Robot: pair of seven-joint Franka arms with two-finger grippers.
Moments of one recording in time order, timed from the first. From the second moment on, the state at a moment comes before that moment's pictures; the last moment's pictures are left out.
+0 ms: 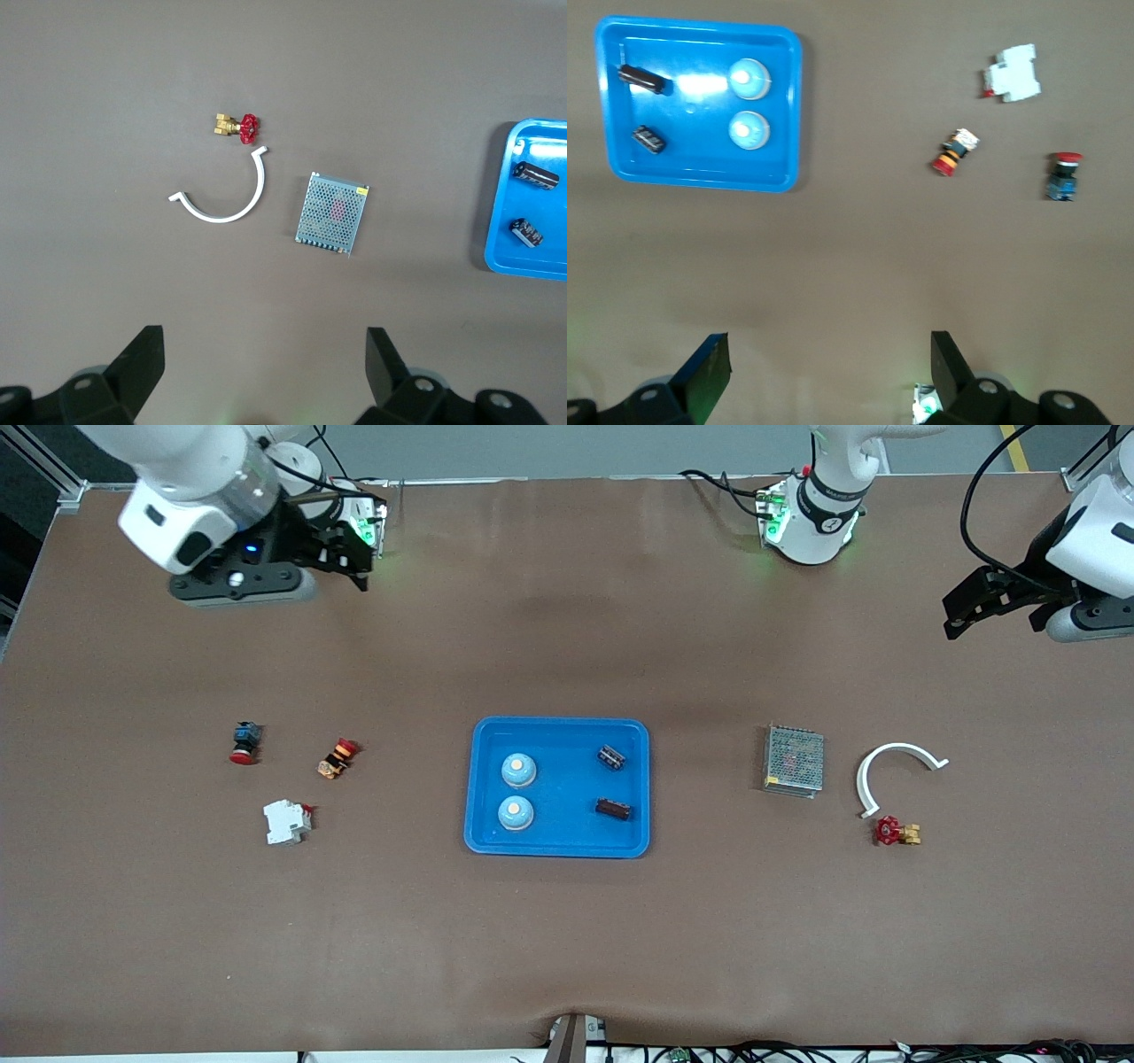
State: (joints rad) left arm -0.03 -0.06 -0.11 -1.56 0.05 1.50 -0.19; right arm 0.56 -0.05 -0.16 -1.55 0.09 1.41 0.37
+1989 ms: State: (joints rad) left arm -0.03 -0.06 -0.11 -1.55 0.04 1.50 -0.19; right arm -0.01 -0.11 -0.05 -1.65 0.03 1.46 -0.05
